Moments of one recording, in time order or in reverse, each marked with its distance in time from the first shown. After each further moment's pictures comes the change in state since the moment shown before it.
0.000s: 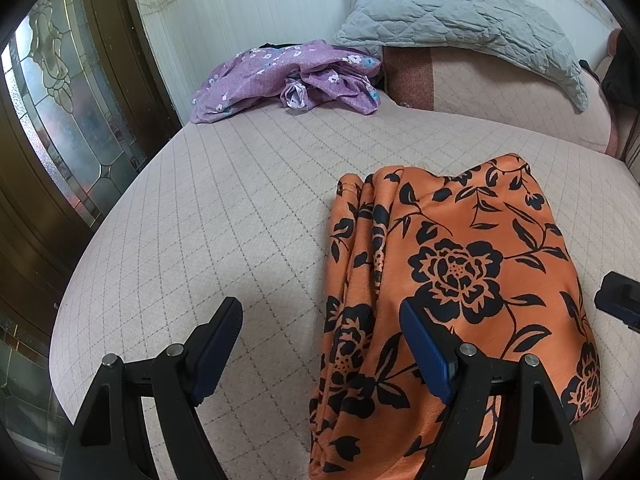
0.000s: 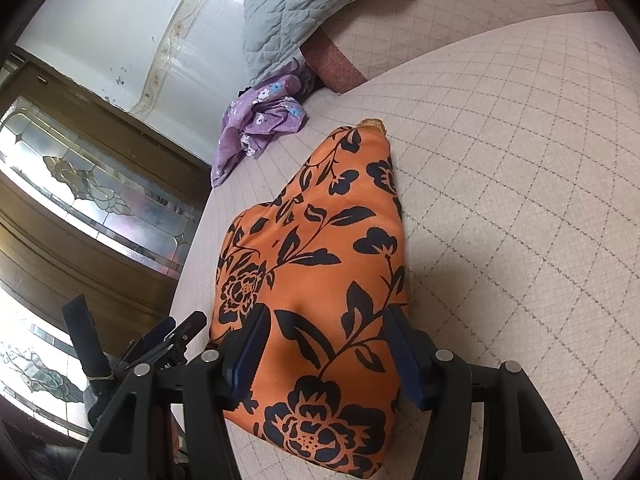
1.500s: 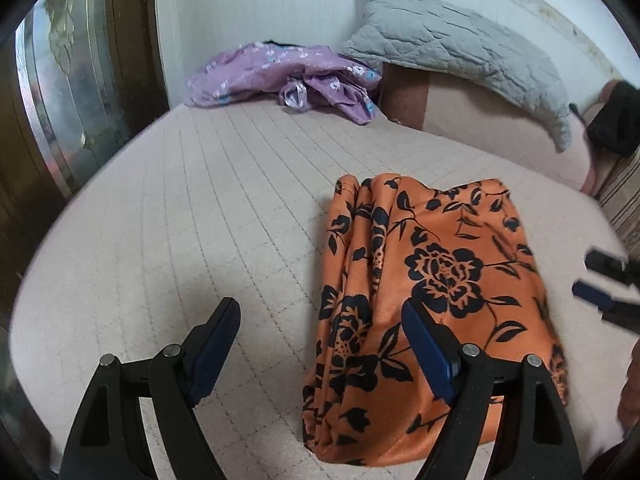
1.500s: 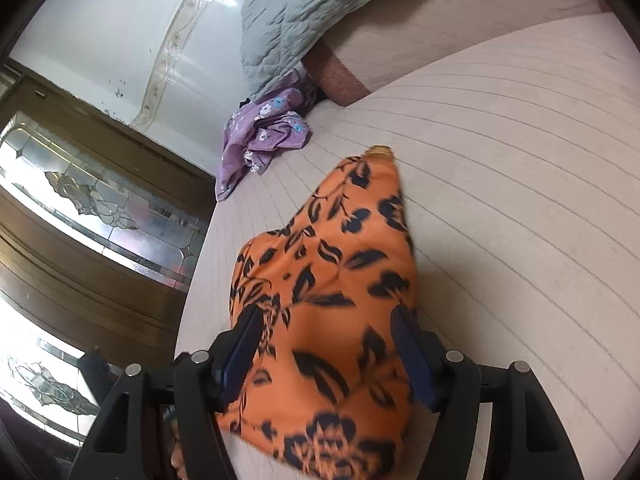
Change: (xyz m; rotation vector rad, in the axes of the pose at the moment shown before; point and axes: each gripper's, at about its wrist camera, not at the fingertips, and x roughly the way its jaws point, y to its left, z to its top) left arm -0.013 0.032 -0.016 -0.135 -0.025 -0.178; right arm -0.009 0.001 0.023 0.050 -0.002 0.021
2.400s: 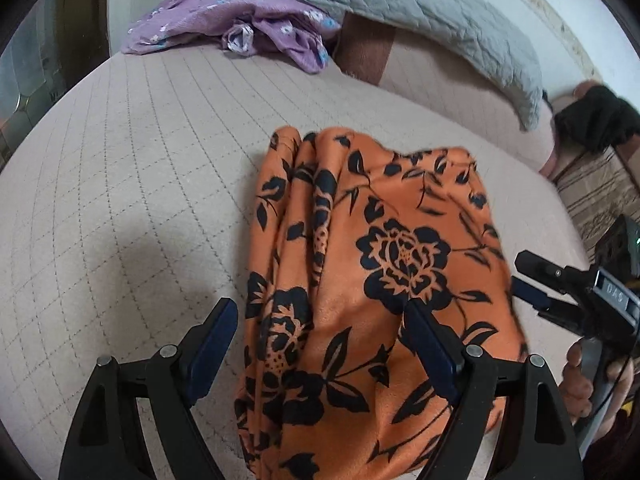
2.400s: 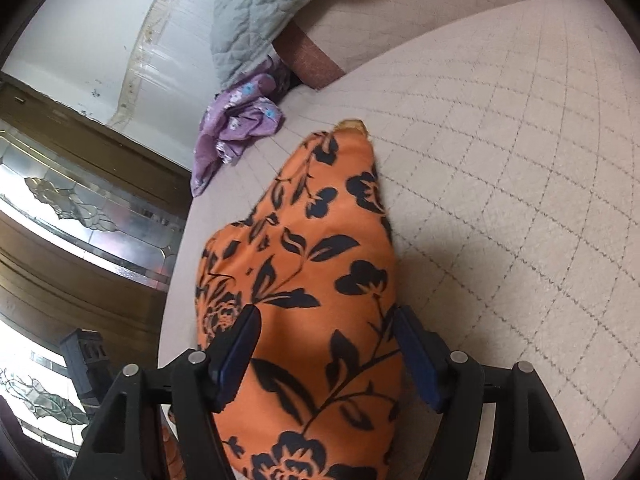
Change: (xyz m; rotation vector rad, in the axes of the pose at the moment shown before) left arm 0.052 -0.020 0.010 0.014 0.187 -0.202; right arm 0.044 -0.016 0.002 0.041 0.045 -0.059
